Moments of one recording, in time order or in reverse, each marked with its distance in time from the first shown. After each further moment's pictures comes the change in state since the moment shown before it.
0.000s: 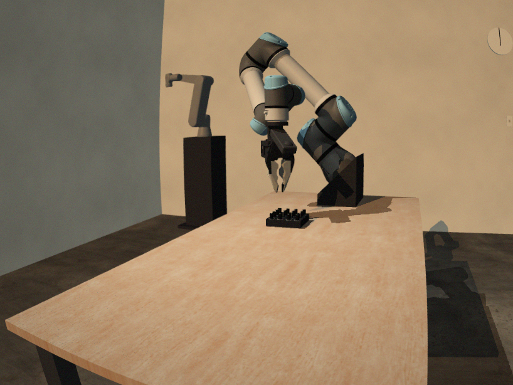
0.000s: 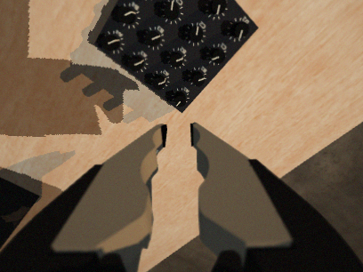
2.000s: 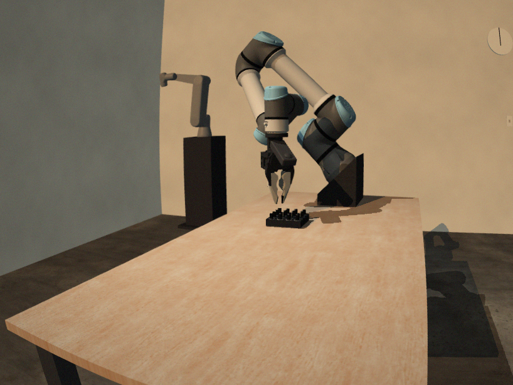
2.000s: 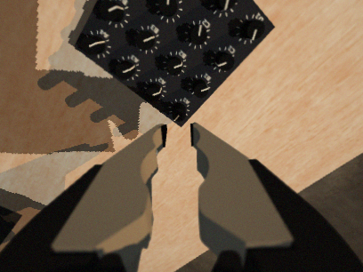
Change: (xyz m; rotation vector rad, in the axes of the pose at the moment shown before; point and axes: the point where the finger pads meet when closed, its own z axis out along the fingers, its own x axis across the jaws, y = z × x) arm 0.001 0.000 0.036 0.000 -0.001 0.000
